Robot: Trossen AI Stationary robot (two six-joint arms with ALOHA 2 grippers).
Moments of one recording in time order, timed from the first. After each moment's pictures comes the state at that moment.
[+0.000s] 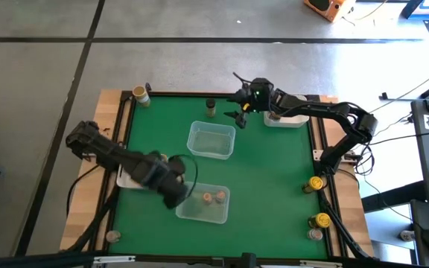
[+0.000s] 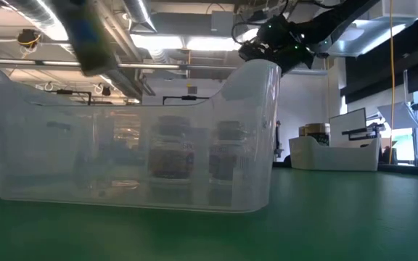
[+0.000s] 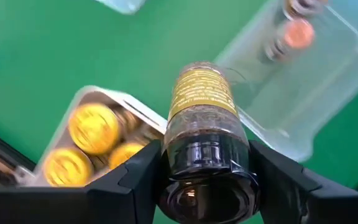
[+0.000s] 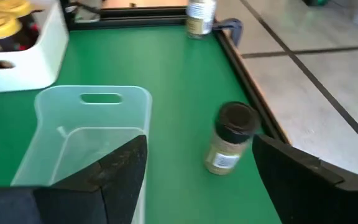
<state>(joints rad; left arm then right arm) -0.45 1.69 1.70 -1.53 -0.24 -1.06 -0.52 1.61 1.07 0.05 -0.30 -0.24</state>
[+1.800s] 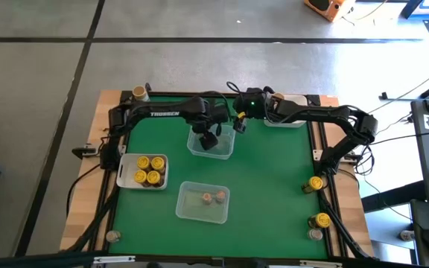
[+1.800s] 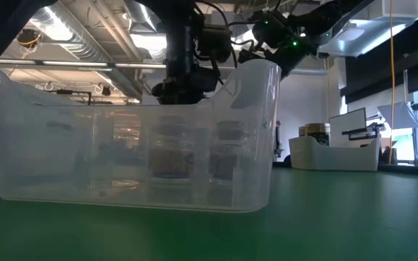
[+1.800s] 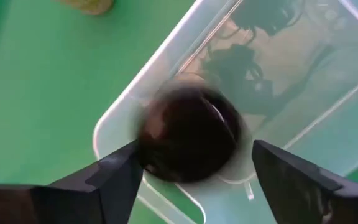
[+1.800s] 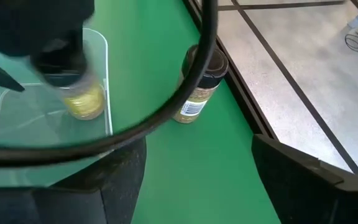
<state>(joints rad) 0.28 2.02 1.70 -1.17 -0.17 -0.30 -0.43 1.59 1.07 -0.11 0.07 -0.22</state>
